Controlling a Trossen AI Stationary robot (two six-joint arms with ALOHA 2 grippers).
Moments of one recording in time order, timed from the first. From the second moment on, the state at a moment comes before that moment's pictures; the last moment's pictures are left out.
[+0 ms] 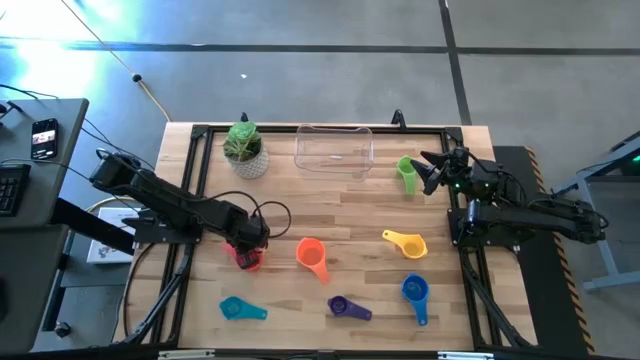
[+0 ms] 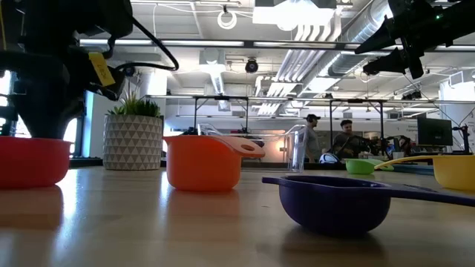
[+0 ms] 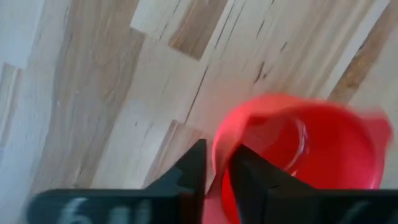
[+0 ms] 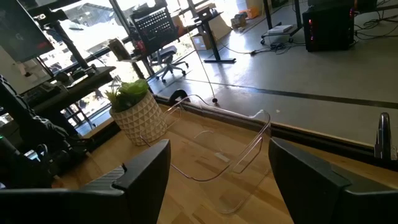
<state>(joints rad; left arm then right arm) -0.29 1.39 0.71 -0.75 0.00 -0.73 -0.24 0.33 0.42 -0.27 0.42 0.45</state>
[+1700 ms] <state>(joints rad) -0.06 1.17 0.97 -0.93 -0.16 -0.81 -0.08 0.90 0.83 -0.22 0.26 0.62</state>
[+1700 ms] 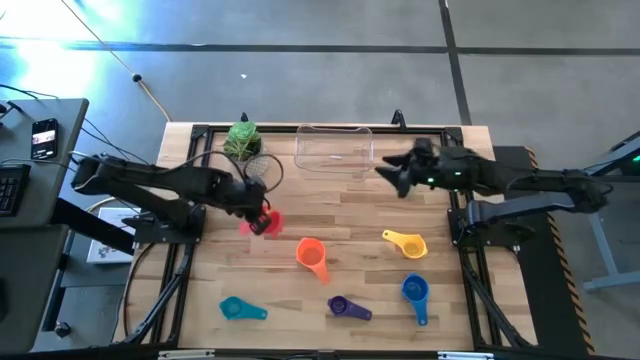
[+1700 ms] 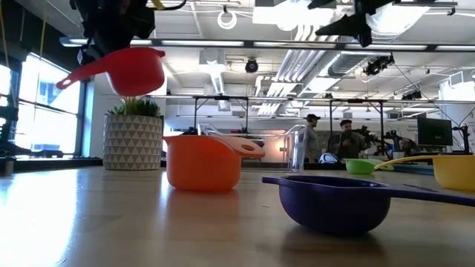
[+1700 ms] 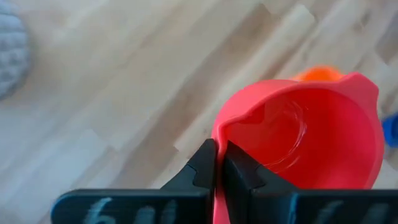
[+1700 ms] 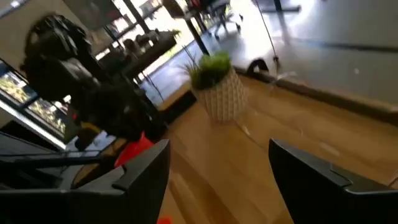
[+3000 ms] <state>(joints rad) 0.13 1.12 0.97 -0.92 -0.14 -0.61 0.13 1.84 1.22 -0.29 0.07 0.80</state>
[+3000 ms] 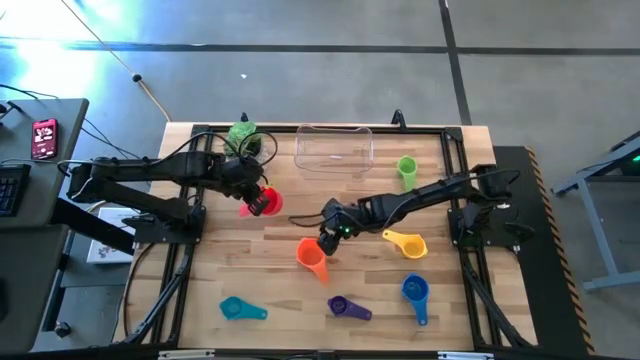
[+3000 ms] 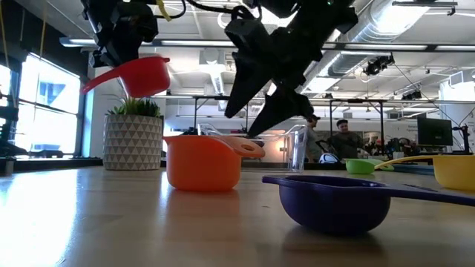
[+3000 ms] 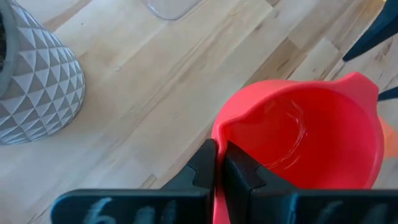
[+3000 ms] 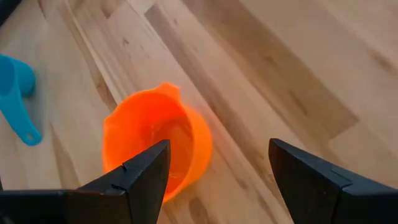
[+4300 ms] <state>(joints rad) 0.13 1.12 0.97 -0.92 -0.14 -0.58 0.14 1.93 1.22 -0.25 0.07 0.96</state>
